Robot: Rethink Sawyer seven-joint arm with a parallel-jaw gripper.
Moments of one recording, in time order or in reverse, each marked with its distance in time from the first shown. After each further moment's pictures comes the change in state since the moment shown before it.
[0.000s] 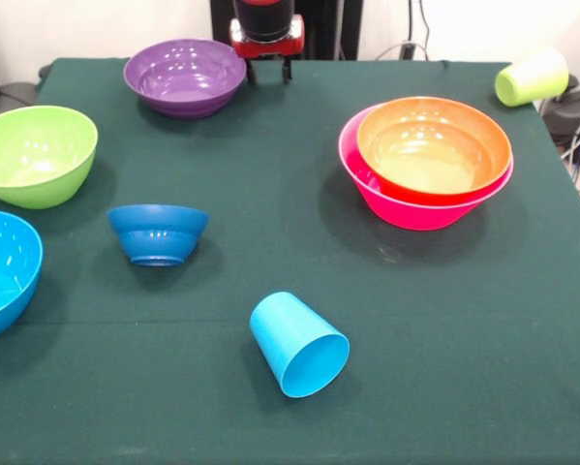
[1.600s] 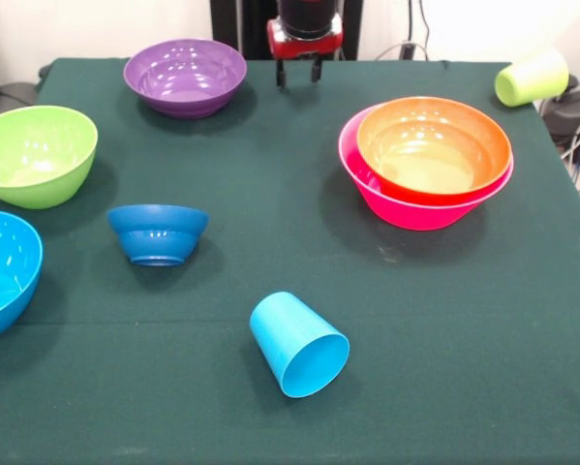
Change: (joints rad) arm 0.227 -0.034 -0.053 0.014 -0.004 -0.066 0.000
